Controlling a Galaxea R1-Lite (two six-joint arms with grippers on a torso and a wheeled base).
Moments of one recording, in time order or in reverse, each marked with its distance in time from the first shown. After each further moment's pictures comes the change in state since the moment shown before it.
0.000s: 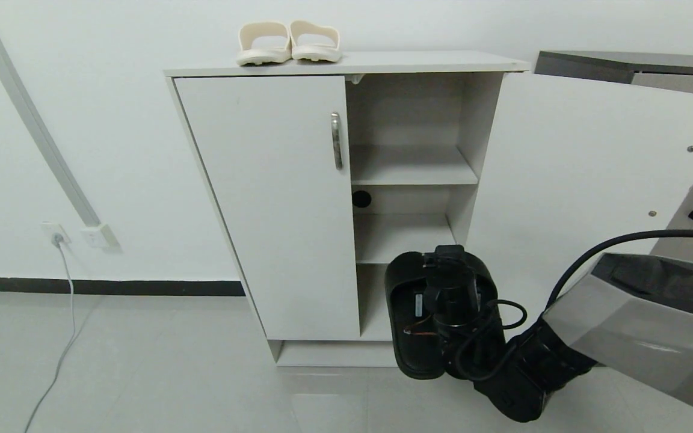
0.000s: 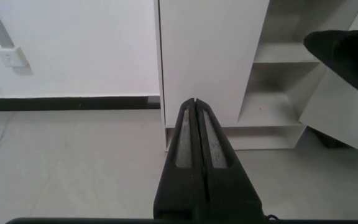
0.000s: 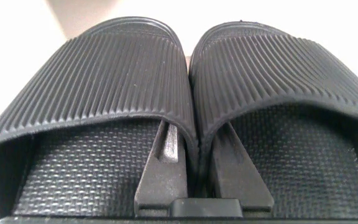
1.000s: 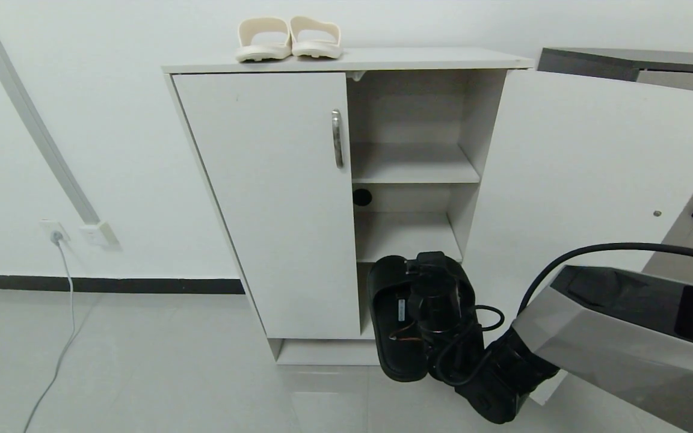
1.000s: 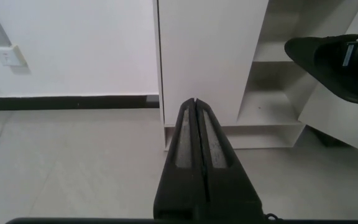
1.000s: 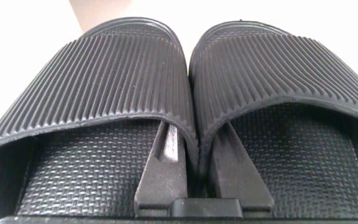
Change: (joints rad) left arm 0.000 0.001 0.000 0.001 -0.006 0.003; right arm 0.002 0.088 -0.076 -0.045 0.054 0.000
